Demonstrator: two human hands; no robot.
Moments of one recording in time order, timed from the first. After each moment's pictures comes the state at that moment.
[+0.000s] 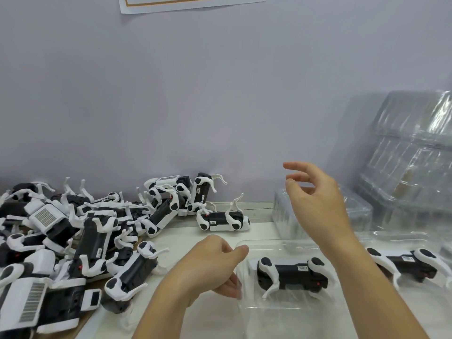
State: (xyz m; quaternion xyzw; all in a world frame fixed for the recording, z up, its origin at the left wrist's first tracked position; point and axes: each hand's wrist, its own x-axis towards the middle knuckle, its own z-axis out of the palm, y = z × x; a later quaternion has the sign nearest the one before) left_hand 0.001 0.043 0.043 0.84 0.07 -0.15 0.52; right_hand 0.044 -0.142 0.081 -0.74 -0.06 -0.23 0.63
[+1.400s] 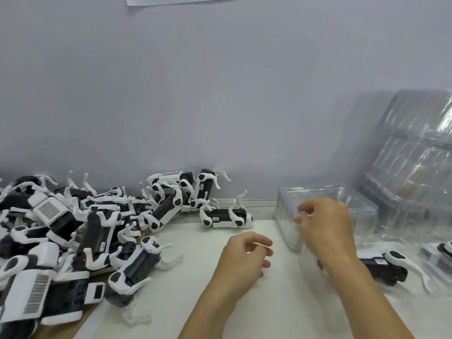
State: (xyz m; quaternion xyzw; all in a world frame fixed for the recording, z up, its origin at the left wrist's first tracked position) left_hand 0.004 -0.001 0.014 0.77 0.03 -0.03 0.63; right_hand 0.064 -0.155 0.034 -0.91 0.08 -0.23 0.32
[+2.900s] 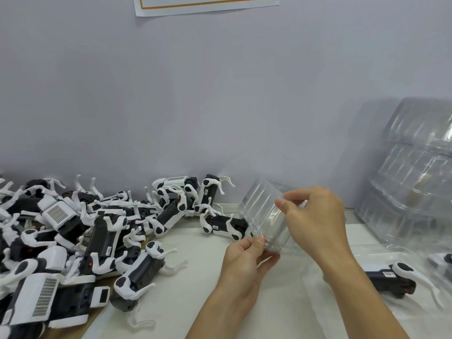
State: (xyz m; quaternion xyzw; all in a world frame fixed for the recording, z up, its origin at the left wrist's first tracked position) left_hand 0.022 -0.011 0.004 0.49 0.09 -0.03 0.87; right_hand 0.050 -0.130 0.070 -0.85 -0.01 -0.28 0.44
